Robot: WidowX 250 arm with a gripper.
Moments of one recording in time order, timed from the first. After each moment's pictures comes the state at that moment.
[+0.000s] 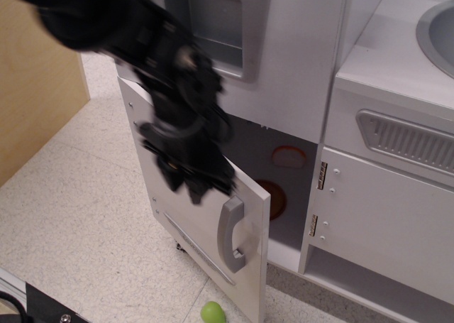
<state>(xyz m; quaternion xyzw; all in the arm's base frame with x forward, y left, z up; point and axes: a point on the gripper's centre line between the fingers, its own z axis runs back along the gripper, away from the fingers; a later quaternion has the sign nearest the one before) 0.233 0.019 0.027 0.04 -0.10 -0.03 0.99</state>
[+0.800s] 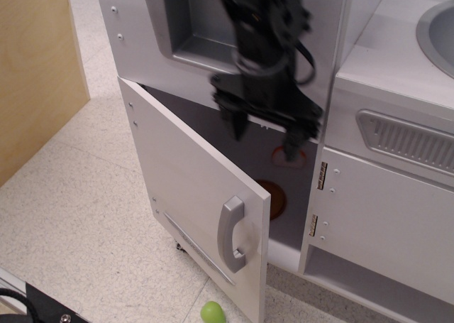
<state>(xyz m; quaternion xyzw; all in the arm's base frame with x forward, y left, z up) 0.298 -0.033 0.045 0.01 -0.13 0.00 0.99</state>
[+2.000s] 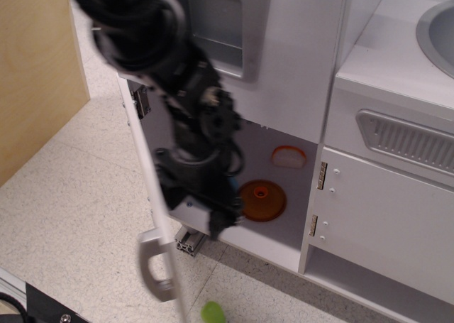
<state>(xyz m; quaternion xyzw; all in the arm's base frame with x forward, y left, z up) 0.229 0.021 -0.018 0.04 -0.05 -0.06 1.00</state>
